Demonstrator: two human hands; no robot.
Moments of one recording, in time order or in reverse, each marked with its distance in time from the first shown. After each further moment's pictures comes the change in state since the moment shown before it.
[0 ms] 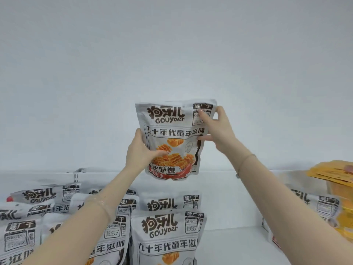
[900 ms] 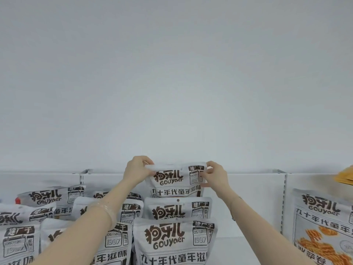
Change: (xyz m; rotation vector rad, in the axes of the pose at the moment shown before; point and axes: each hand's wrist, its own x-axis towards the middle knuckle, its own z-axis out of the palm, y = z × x) left_hand 0.027 -0.093 0.017 0.251 -0.153 -0.244; right_hand 0.011 0.183 0.008 -0.298 -0.015 0.271
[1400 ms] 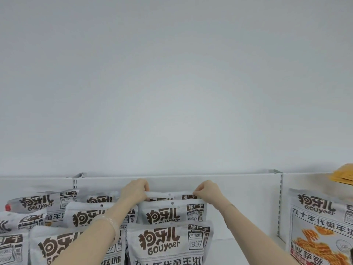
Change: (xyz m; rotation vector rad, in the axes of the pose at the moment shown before) left_hand -0.008 -0.038 0.036 0.538 -0.251 -0.022; right_hand 0.005 0.032 0.008 -0.510 -0.247 0.093
